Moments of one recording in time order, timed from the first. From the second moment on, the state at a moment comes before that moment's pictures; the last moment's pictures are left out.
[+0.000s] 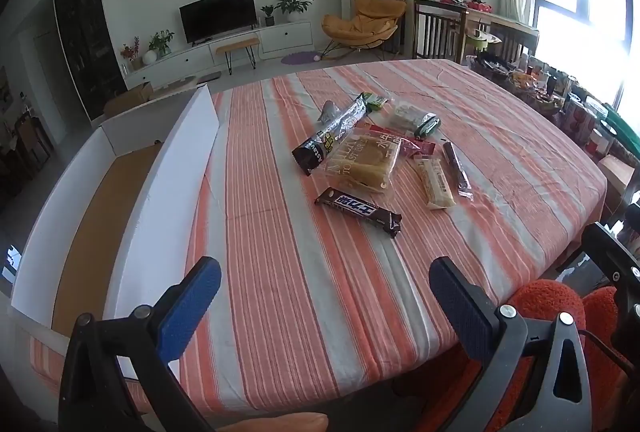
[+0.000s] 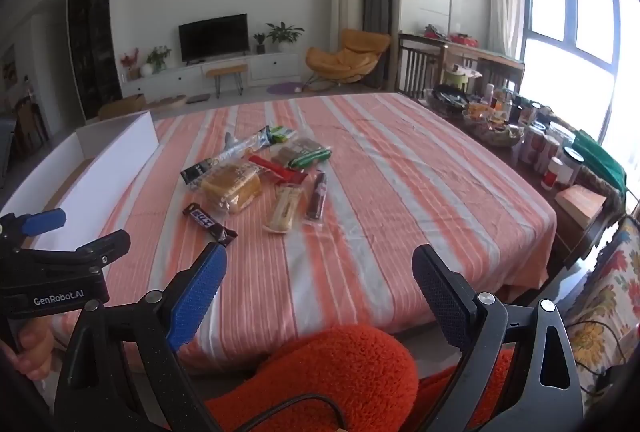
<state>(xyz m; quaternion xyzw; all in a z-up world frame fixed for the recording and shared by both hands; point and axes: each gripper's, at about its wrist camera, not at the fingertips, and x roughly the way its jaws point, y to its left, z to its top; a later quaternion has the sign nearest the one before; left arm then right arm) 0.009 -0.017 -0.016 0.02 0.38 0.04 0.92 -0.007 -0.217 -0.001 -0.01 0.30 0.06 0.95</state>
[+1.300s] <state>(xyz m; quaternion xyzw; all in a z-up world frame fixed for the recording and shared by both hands) 0.012 -0.035 -0.031 0.05 0.40 0.05 0.91 -0.004 -0.226 -0.012 -0.01 0.29 0.06 0.96</state>
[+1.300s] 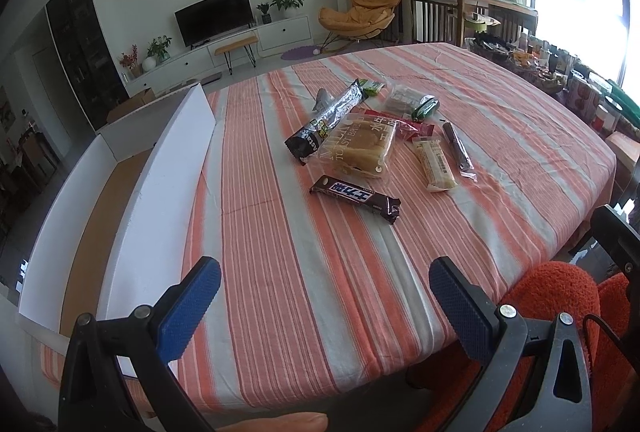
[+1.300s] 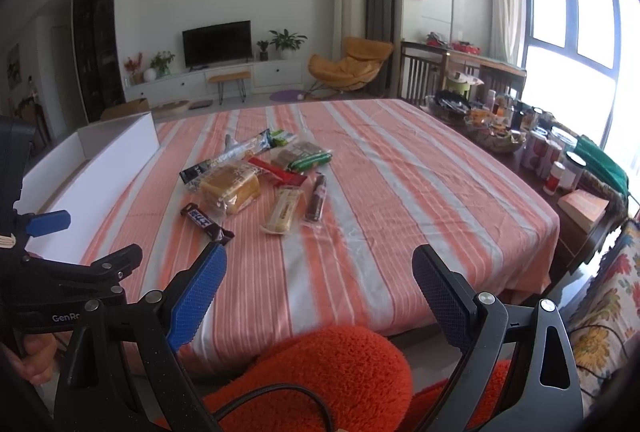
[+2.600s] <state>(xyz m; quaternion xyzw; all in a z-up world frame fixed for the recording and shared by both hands) 0.013 -0.036 -0.037 0.06 0.40 0.06 0.91 -0.004 -0.223 -0.014 -0.02 0.29 0.06 0.96</state>
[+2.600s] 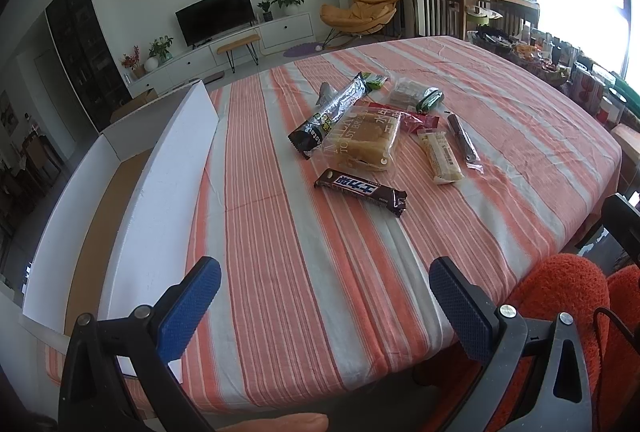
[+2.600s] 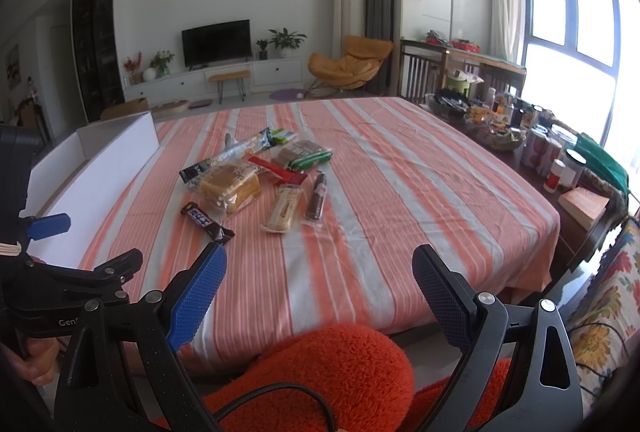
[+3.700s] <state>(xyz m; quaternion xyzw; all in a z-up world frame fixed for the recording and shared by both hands) 0.027 -0.035 -0.016 -0.03 0.43 -0.03 0.90 0.007 -0.238 0.055 -0.19 0.33 0.01 0.92</state>
